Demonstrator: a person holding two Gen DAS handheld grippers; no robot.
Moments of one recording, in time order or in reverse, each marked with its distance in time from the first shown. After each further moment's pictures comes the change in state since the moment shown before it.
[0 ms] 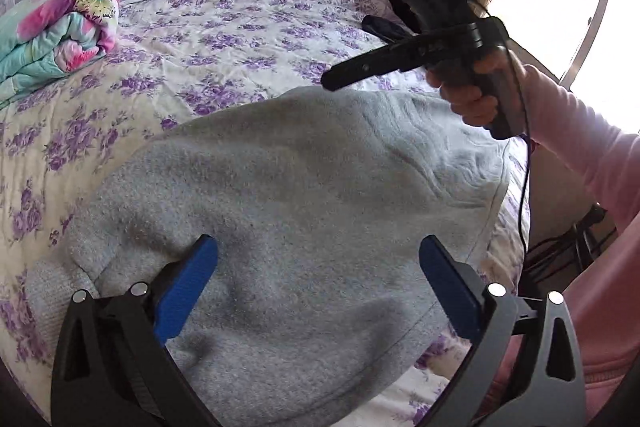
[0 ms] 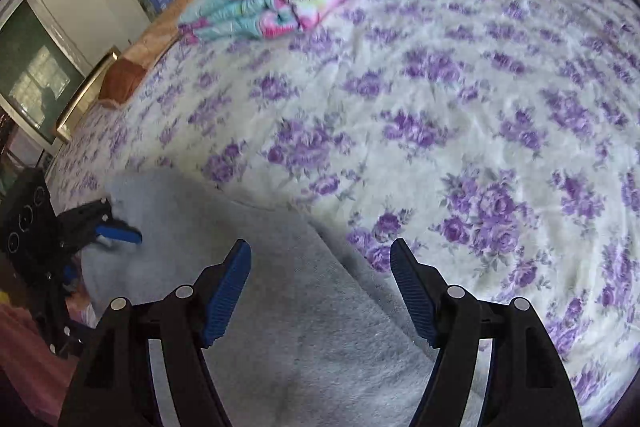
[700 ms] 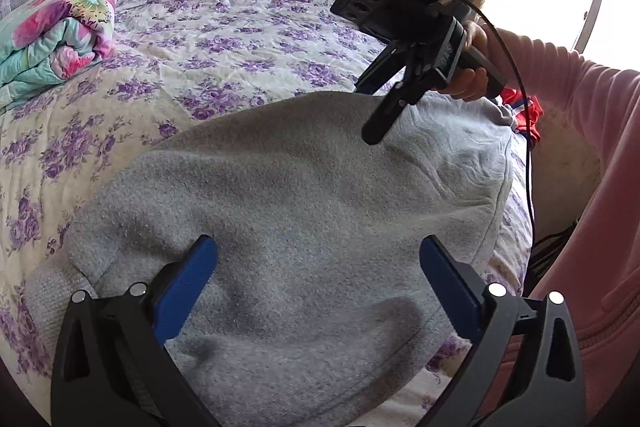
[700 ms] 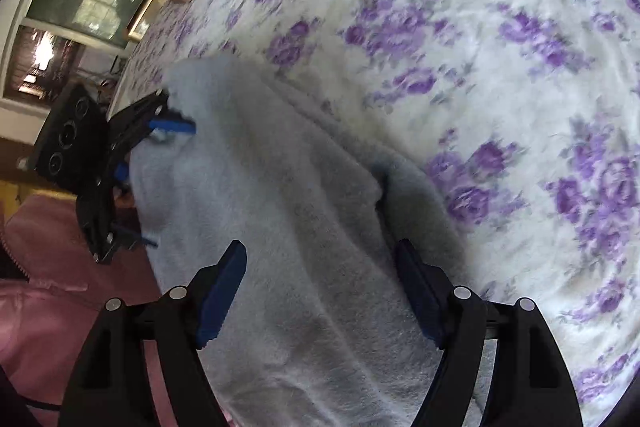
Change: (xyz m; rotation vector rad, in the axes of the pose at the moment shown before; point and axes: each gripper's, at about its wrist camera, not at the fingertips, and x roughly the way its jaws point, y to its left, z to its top) left arm 0.008 -0.003 0.005 0.039 -0.011 0.010; right arm 0.041 0.004 -0.006 -0.147 0.460 0.361
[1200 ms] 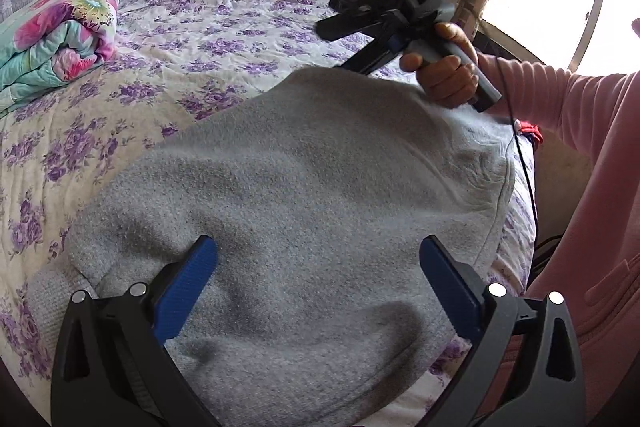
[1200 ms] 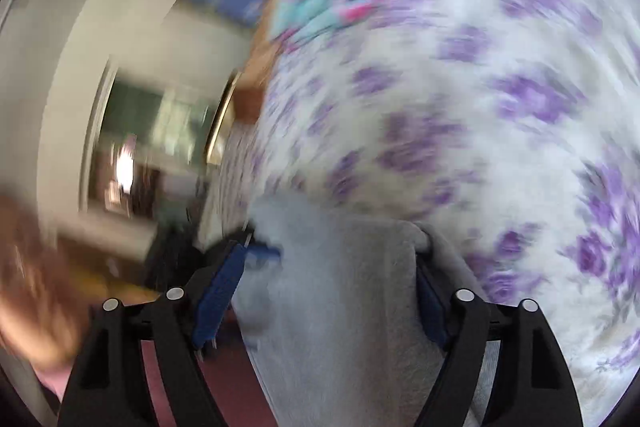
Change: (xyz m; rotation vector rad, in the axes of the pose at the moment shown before) left arm 0.000 0.005 0.003 -0.004 -0.002 0.014; right arm -0.032 -0.050 0.008 0.267 -0.419 0.384
